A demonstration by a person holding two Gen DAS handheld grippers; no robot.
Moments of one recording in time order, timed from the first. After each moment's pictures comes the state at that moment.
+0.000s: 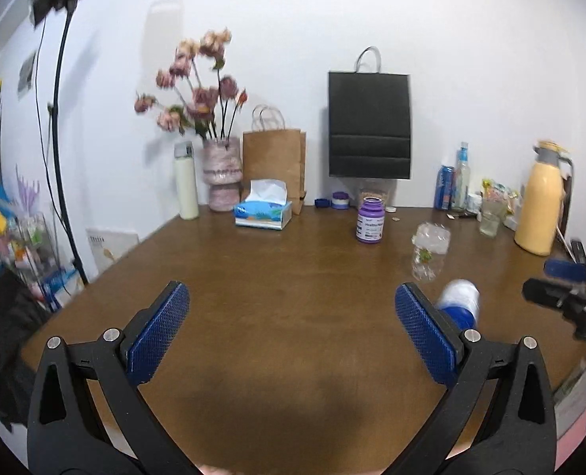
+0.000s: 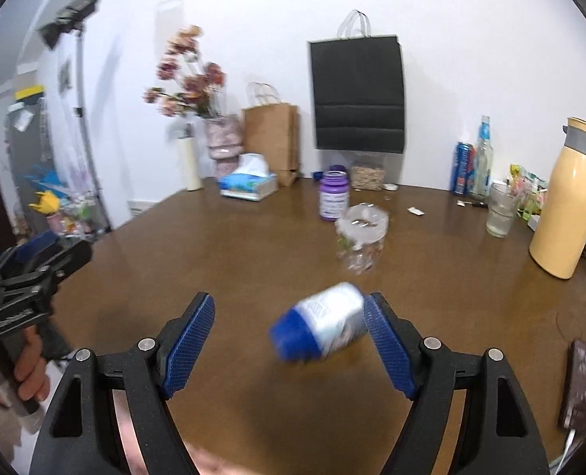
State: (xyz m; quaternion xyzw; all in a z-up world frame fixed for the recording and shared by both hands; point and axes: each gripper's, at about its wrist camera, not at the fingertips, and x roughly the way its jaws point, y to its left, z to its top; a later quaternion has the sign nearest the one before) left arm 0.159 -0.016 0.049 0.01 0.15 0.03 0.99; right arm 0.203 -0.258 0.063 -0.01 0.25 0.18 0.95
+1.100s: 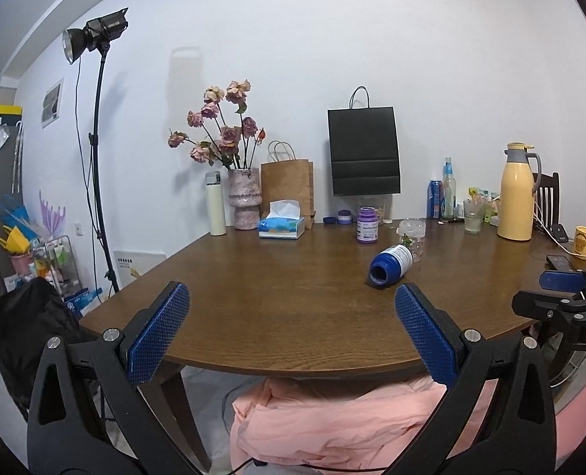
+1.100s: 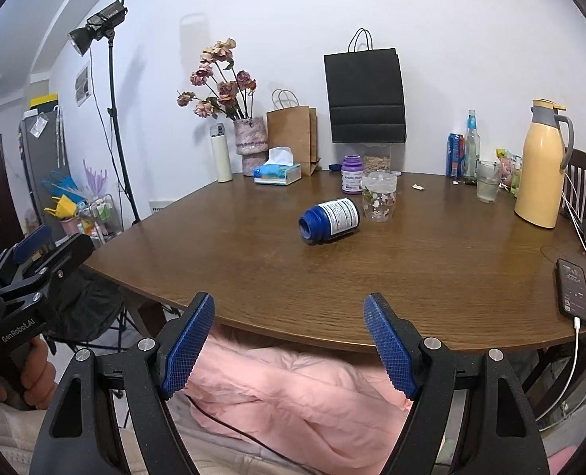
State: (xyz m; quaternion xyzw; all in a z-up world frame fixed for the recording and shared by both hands) left arm 0.009 -0.020 0.026 0.02 0.08 0.05 1.00; right arm 0.052 -0.243 0.030 0.01 0.24 0.18 0.96
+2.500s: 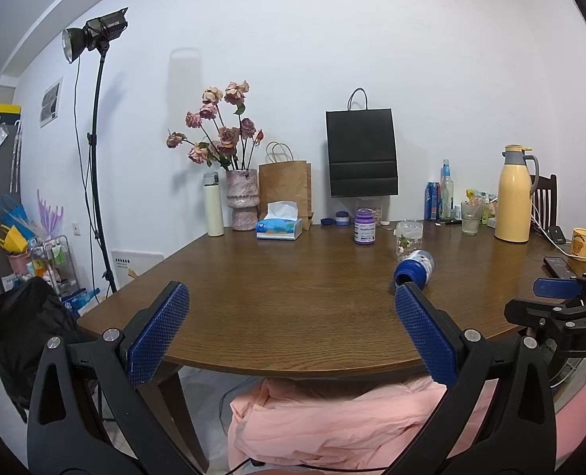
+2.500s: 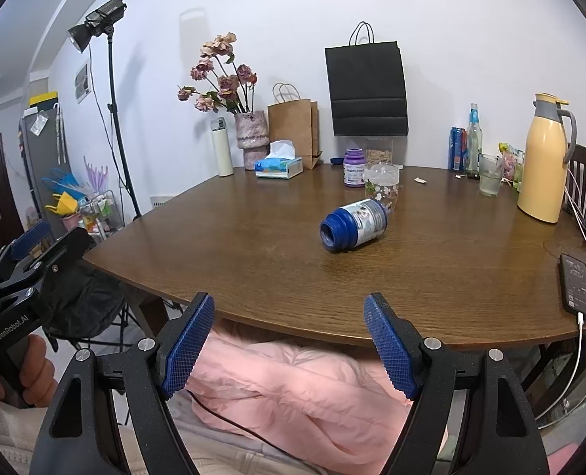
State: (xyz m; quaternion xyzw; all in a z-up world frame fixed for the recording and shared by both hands) left arm 0.008 -0.018 0.028 0.02 0.08 0.04 1.00; right arm 0.053 -0.239 0.027 0.01 0.25 0.18 0.95
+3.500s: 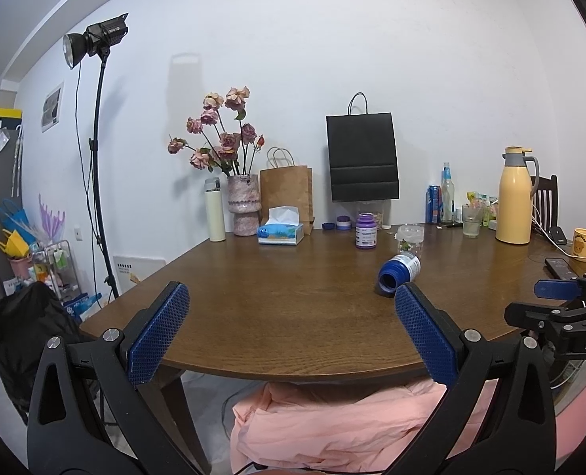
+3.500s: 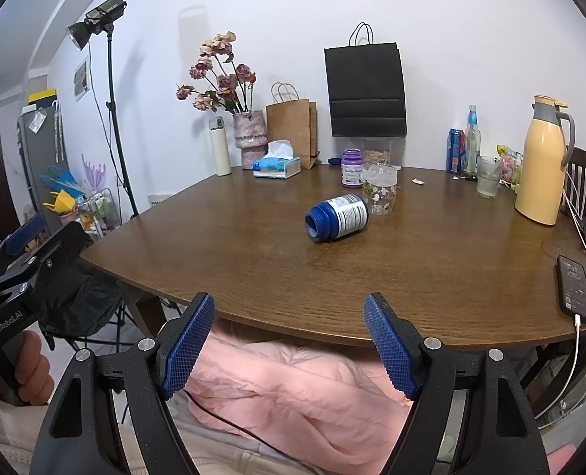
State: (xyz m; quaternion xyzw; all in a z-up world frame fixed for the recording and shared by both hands) left arm 0.006 -0.020 0.032 0.02 0.07 0.05 1.00; right arm 0.050 -0.239 0.024 0.01 0.24 0.18 0.95
